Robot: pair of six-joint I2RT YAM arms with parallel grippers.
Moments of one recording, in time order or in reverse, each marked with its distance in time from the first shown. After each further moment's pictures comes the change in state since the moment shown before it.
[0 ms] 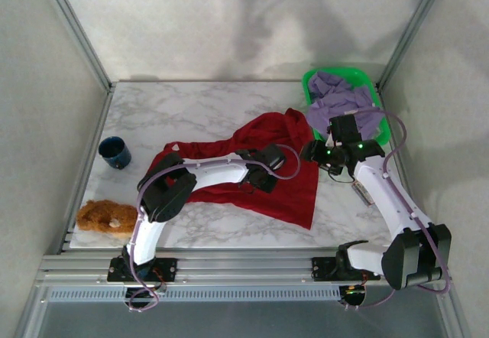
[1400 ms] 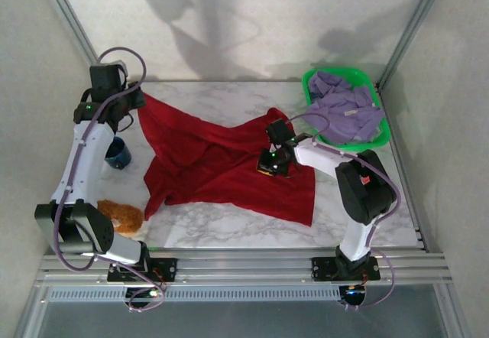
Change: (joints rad) left arm 0.981 -0.610 0.045 -0.089 0.026 0.074; right arm 0.341 0.586 0.122 0.323 -0.104 0.182
